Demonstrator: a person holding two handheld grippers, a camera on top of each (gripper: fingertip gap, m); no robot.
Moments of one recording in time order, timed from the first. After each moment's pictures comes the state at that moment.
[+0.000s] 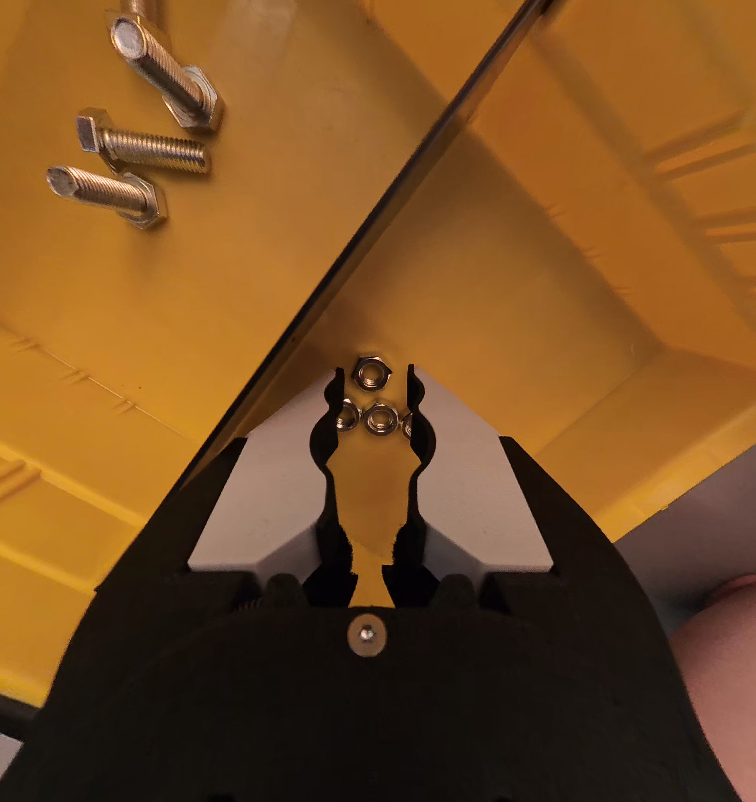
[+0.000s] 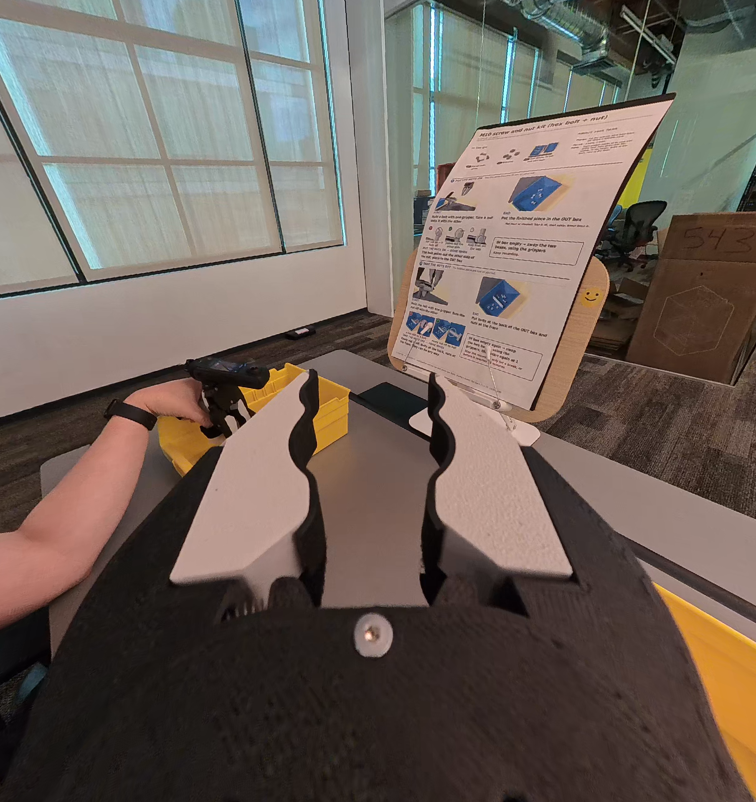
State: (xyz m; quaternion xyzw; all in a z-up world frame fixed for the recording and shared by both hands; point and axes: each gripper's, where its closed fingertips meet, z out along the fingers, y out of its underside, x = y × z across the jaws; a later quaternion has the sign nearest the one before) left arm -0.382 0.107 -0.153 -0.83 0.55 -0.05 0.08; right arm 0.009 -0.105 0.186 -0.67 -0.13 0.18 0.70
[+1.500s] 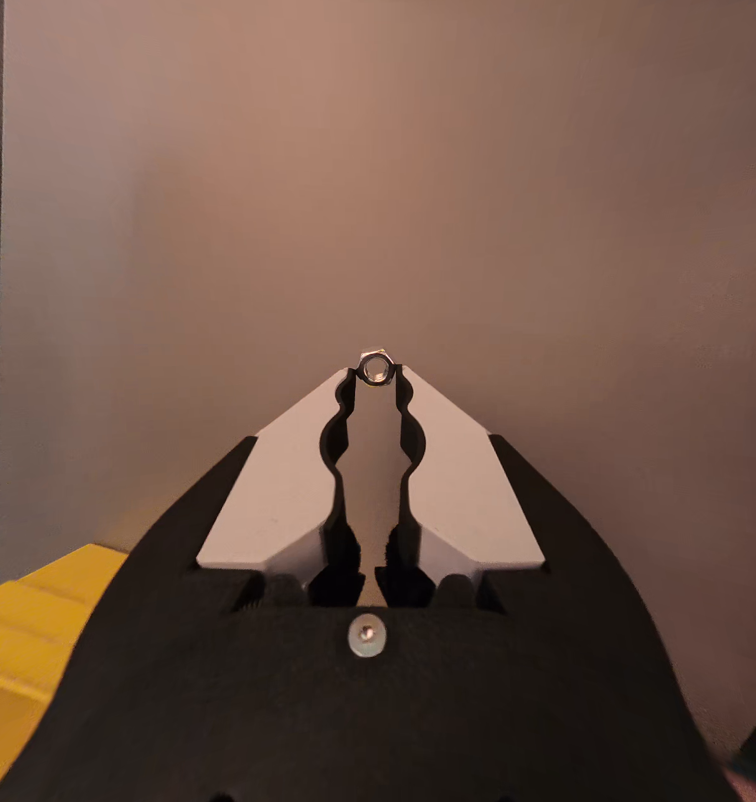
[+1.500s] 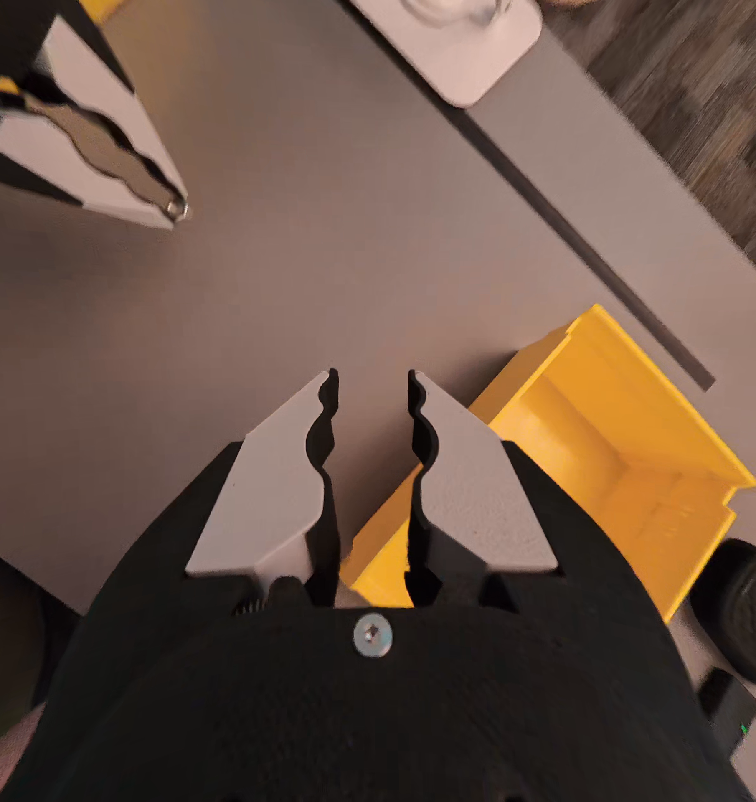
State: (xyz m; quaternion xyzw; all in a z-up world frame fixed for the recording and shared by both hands) left arm -0.122 -0.015 -0.106 -0.64 0.74 -0.09 0.18; right arm 0.040 -0.090 0.009 -0.93 -0.19 -0.03 0.32
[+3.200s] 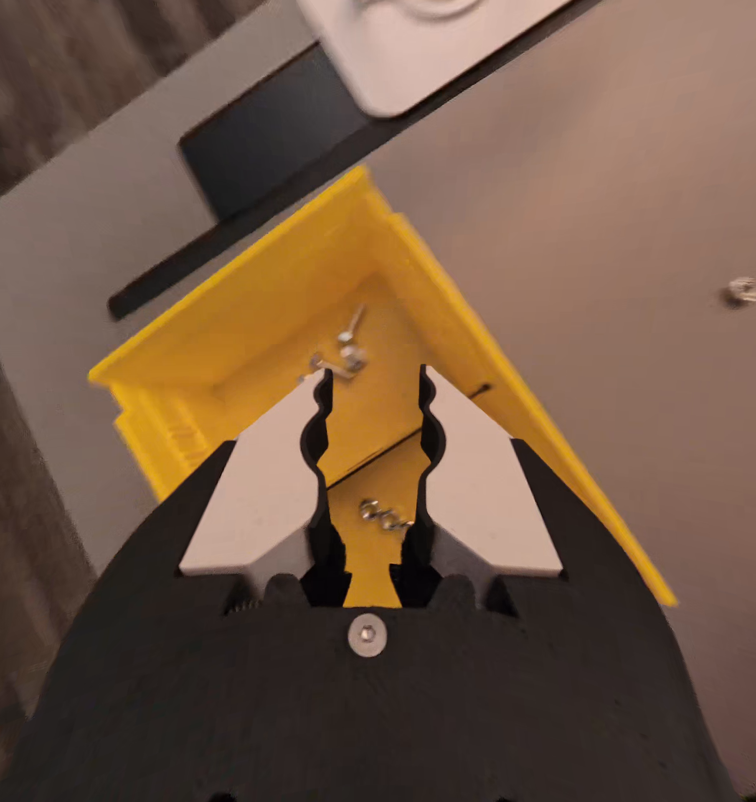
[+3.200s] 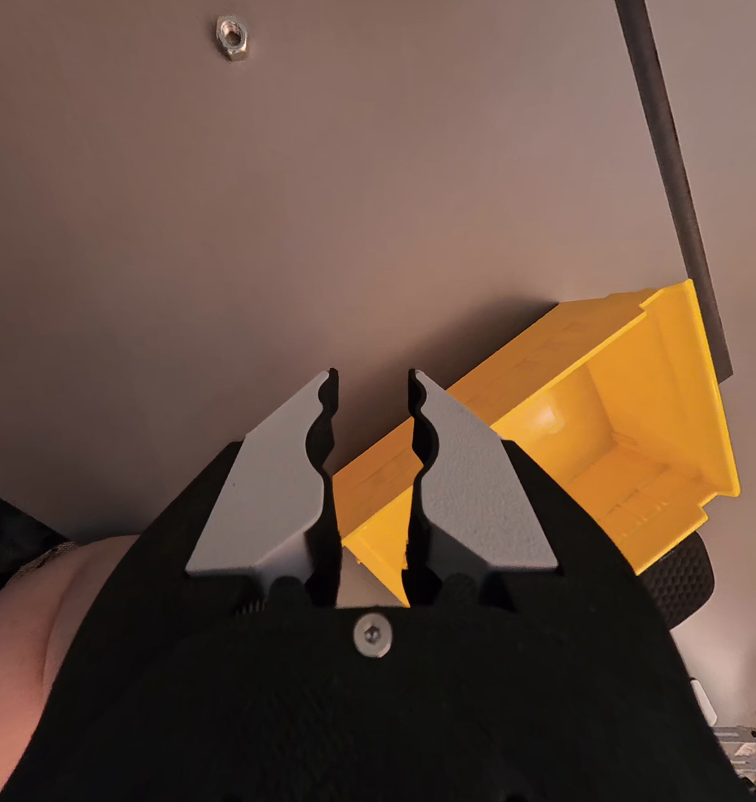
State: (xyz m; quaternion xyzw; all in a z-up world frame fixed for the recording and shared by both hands) left arm -0.306 0.156 -0.023 -0.85 0.43 -0.06 0.30; right arm 0.040 -0.106 -0.041 -0.94 -0.29 -0.08 0.17
